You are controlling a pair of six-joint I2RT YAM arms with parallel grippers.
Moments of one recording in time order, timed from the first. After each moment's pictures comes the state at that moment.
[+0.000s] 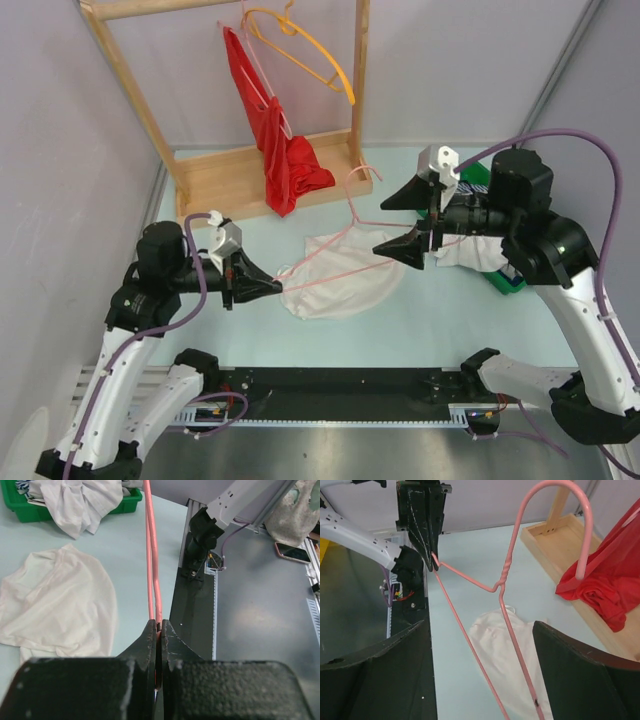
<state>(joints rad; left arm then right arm) -0.28 0.70 0.95 -0.64 1.12 0.09 0.53 1.06 1.60 -0.74 -0.82 -0.20</state>
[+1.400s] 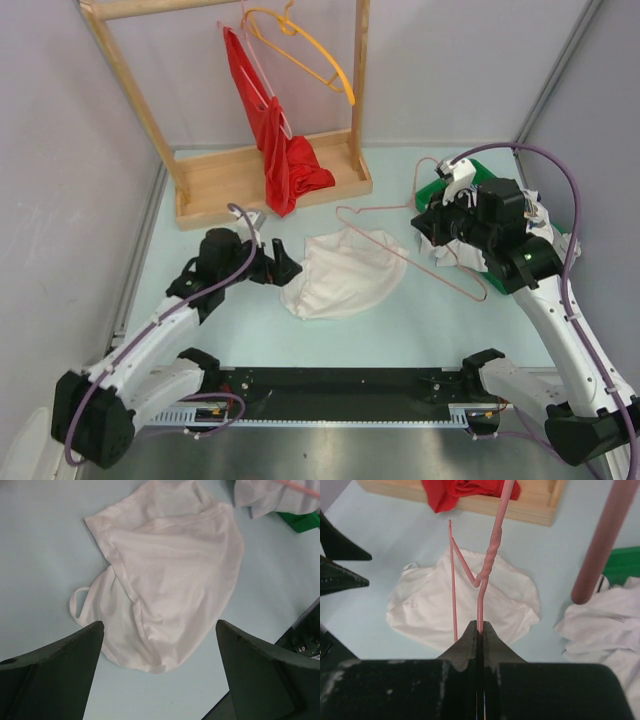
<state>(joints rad) -0.40 0.88 0.59 -0.19 0.35 -0.34 0.36 0.97 1.17 -0.62 -0.32 0.02</state>
